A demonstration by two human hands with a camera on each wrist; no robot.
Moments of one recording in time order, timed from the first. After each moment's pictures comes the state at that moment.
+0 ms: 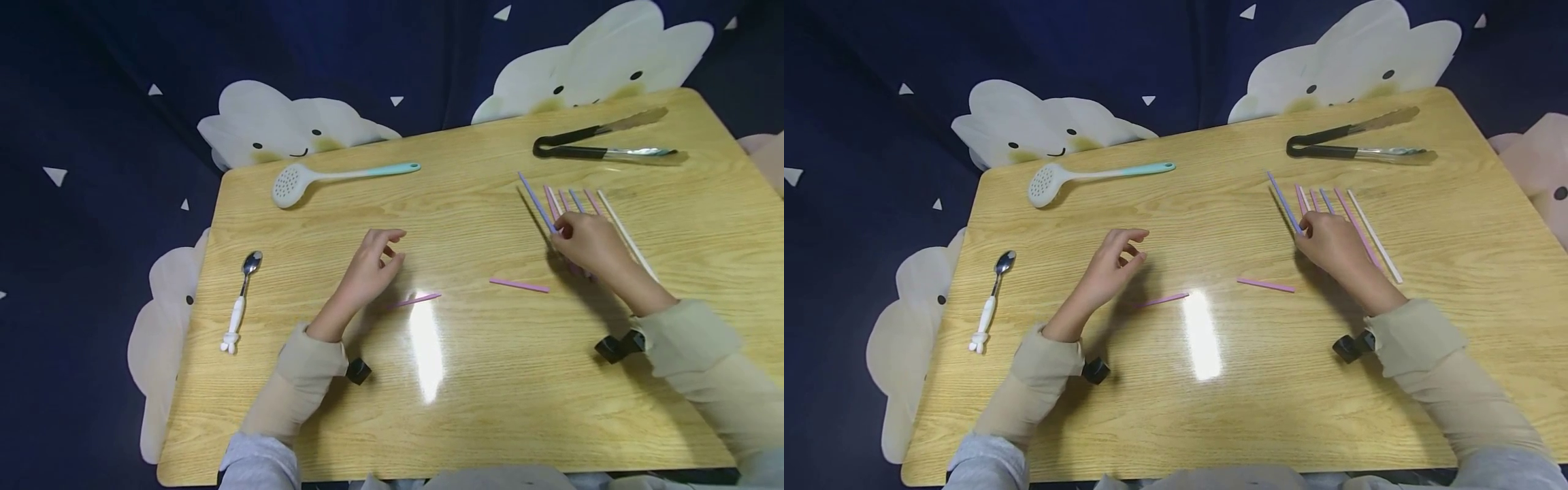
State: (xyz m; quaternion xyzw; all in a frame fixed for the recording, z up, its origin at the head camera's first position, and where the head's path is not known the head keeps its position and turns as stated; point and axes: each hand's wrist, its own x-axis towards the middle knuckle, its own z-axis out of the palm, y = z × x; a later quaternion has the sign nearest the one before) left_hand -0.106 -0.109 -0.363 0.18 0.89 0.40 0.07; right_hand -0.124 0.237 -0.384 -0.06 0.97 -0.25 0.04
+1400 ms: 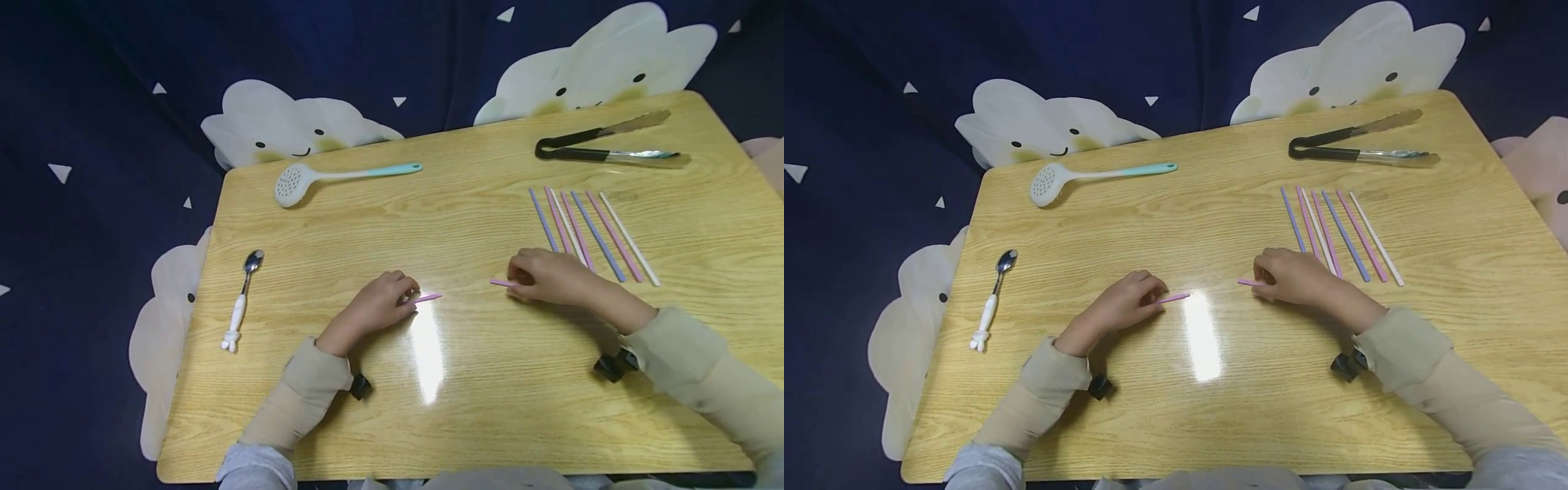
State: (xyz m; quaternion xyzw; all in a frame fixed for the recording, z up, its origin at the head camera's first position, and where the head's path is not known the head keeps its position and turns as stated) left_hand -0.088 -0.111 -0.408 0.34 0.91 0.19 0.10; right_hand -0.103 0.201 -0.401 -0.31 0.93 -0.17 0.09
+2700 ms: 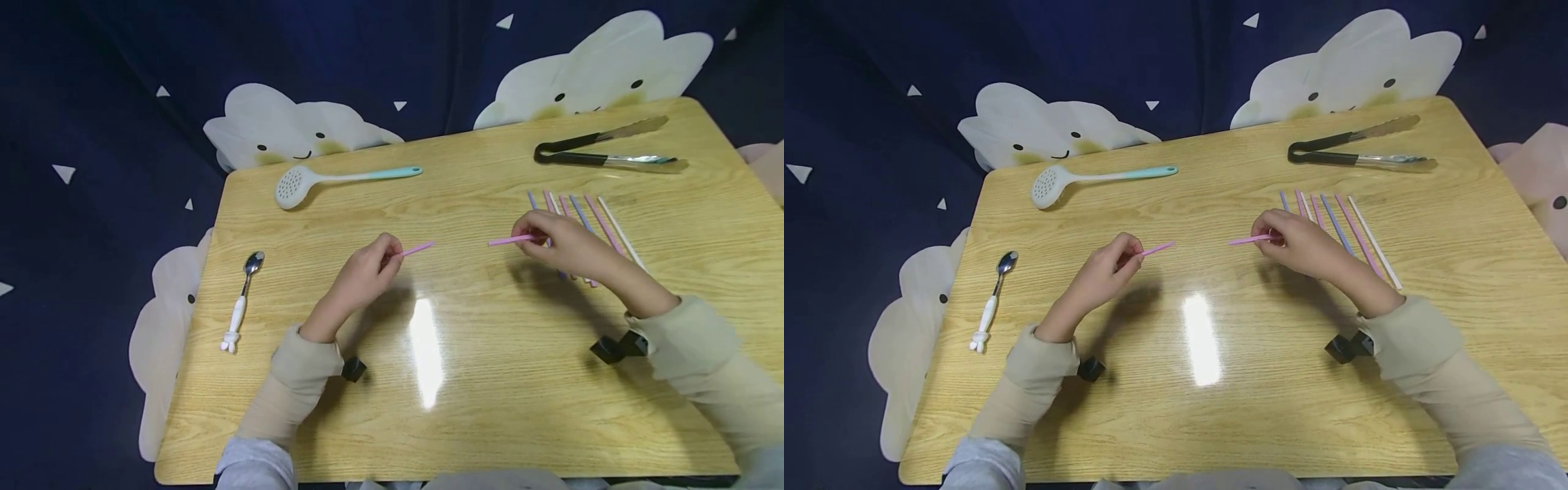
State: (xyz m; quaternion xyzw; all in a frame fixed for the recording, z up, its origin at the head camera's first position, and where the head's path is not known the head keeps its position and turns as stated) left_hand -0.102 -0.113 -0.351 0.24 0.91 0.34 0.04; right_hand -0.116 0.203 -0.348 -0.28 0.91 -0.32 0.01
